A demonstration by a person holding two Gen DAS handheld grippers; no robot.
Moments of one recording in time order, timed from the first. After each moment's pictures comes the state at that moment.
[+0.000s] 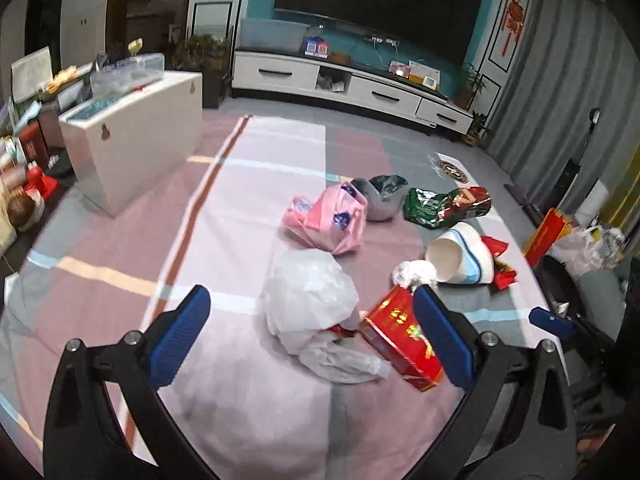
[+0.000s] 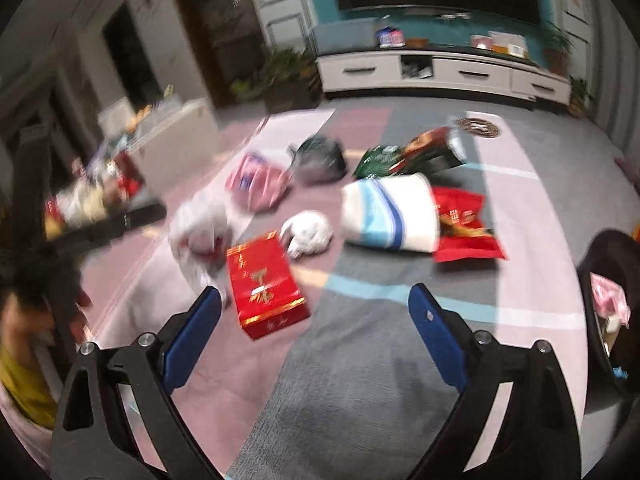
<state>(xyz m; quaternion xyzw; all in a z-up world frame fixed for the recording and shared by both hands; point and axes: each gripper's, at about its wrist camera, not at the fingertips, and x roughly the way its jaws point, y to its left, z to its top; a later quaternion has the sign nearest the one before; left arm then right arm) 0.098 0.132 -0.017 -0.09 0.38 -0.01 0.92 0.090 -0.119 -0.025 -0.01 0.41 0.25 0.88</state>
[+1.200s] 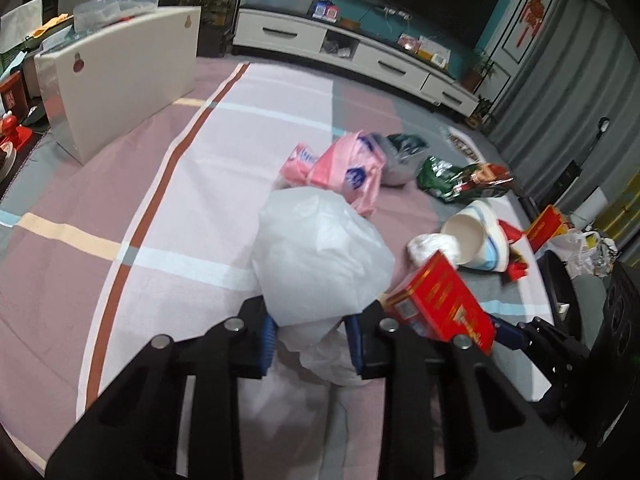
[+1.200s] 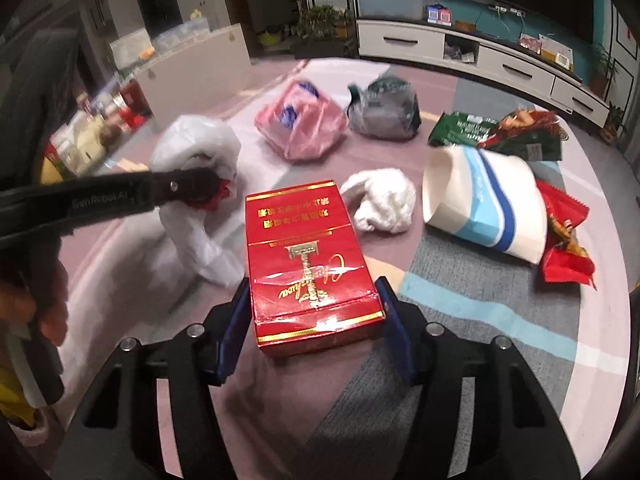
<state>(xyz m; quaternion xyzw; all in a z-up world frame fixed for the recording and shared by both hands) 0.118 0.136 -0.055 -0.14 0.43 -0.02 0.89 0.110 -0.072 -0.059 -0.05 0.43 0.28 0.86</state>
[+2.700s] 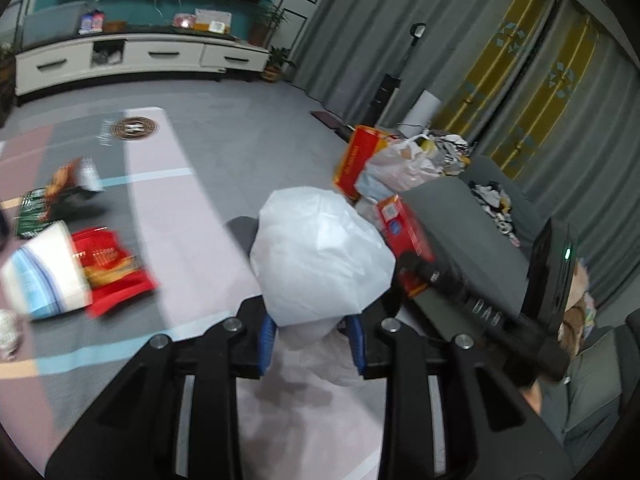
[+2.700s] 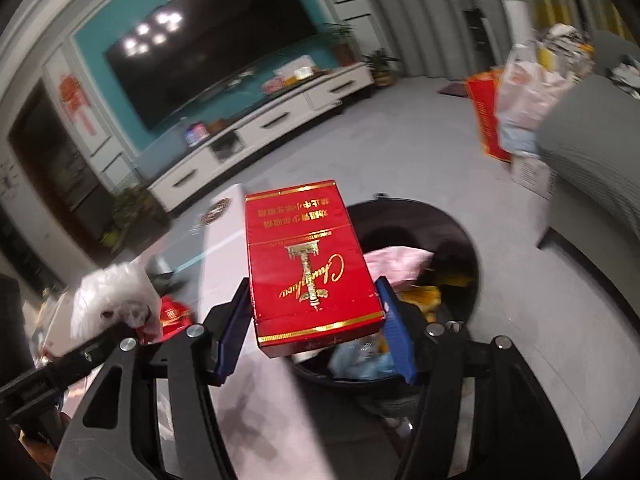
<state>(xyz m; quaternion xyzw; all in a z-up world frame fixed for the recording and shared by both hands) 0.134 -0.206 0.001 -0.08 0.41 -0.36 0.83 0.045 -0.446 -0.013 0.25 0.33 -0.08 0.91</state>
